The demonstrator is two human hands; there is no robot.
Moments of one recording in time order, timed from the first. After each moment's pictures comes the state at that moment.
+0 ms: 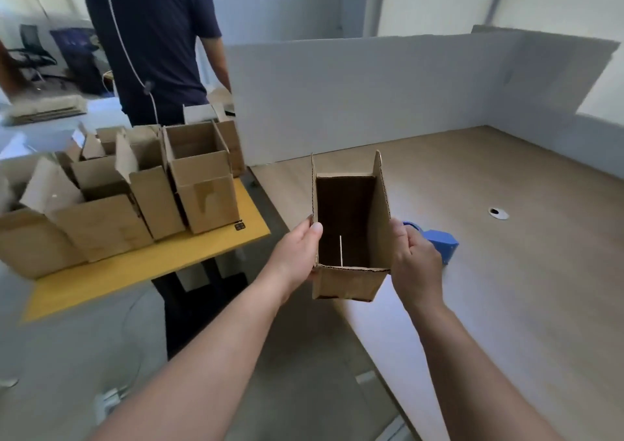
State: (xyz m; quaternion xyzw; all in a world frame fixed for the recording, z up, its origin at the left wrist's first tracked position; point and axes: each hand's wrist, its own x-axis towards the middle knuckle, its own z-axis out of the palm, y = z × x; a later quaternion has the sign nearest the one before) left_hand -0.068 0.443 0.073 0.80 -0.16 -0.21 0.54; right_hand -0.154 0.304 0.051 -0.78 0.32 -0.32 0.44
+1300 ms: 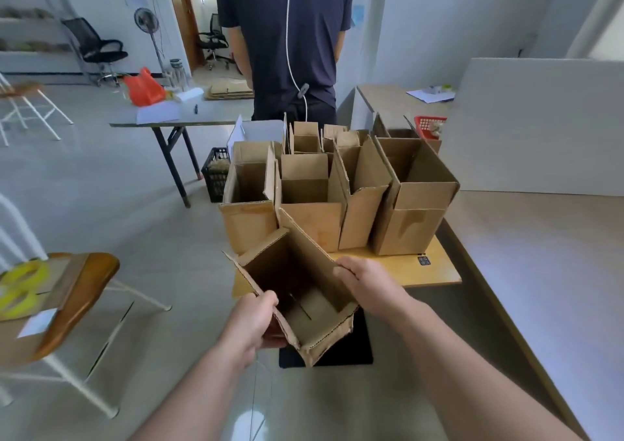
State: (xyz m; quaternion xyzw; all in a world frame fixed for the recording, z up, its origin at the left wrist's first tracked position) left_hand 0.092 0.809 0.021 0.71 0.26 -0.19 0.63; right_hand 0.115 0.617 0.033 -0.93 -0.04 0.09 0.34
